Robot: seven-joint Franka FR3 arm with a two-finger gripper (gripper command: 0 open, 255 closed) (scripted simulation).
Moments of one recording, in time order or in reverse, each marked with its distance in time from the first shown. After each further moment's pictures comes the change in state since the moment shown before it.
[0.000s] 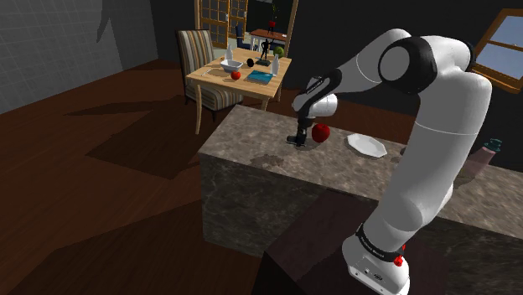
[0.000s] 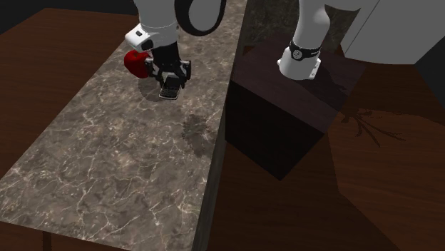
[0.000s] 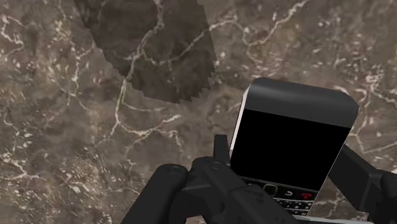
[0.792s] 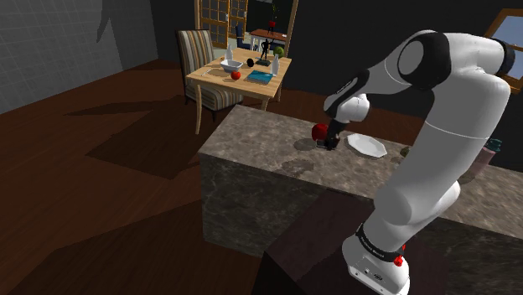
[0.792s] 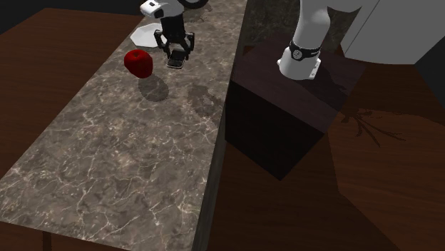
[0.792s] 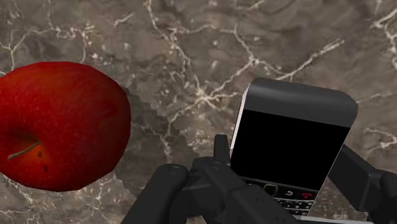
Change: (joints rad) arm -0.187 -0.086 -0.103 -0.124 0.027 0.032 -0.319
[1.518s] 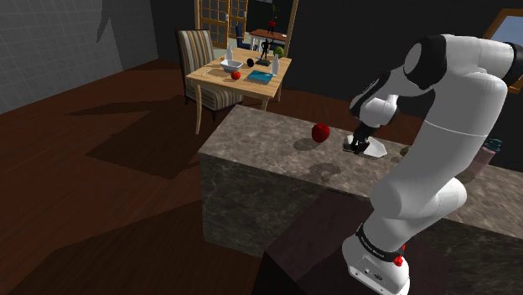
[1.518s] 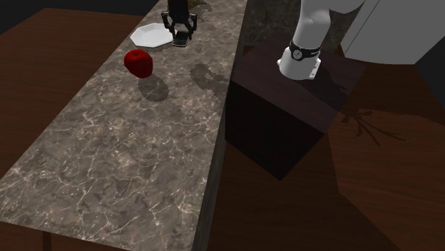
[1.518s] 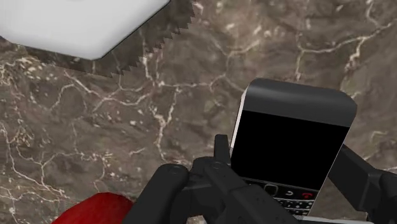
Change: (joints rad) arm -0.195 0.030 -0.087 0.036 0.072 -0.029 -0.335
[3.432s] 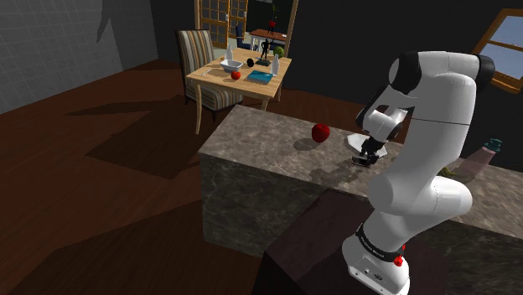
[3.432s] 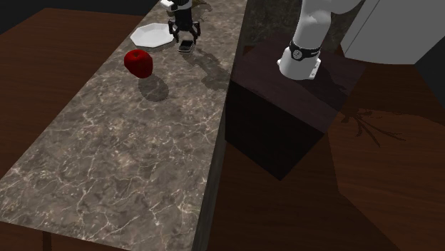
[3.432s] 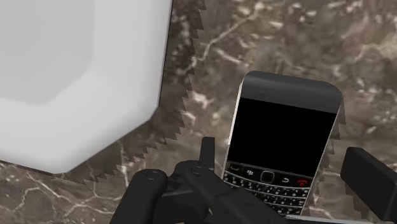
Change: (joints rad) arm -0.194 0.239 0.069 0.105 0.218 0.092 -0.305
